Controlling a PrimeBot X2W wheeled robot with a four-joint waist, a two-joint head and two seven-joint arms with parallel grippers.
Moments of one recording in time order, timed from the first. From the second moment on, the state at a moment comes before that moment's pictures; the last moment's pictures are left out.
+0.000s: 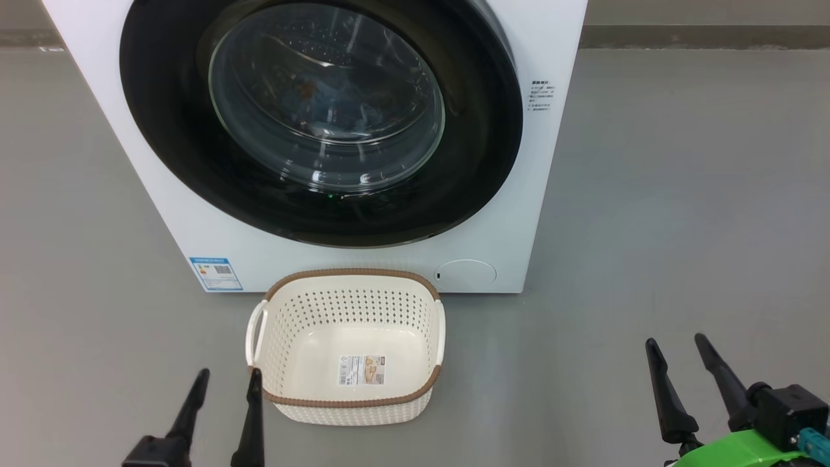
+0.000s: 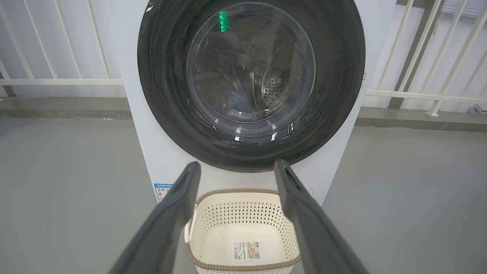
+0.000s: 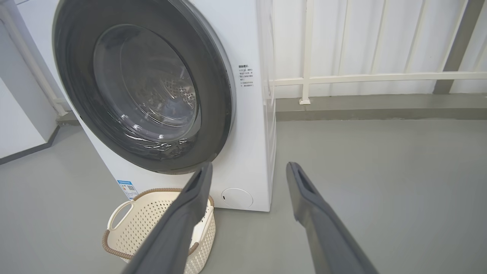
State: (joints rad) left arm 0.06 0.12 -0.20 0.06 -0.27 0.04 -0.18; right arm 0.09 -0.04 -0.10 -0.05 0.19 0.13 -0.08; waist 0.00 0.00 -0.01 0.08
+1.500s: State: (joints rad) left arm 0.07 0.08 -0.15 0.19 -0.65 0.00 -0.11; right arm 0.08 -0.03 -0.11 0.13 0.58 0.13 -0.03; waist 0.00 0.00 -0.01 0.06
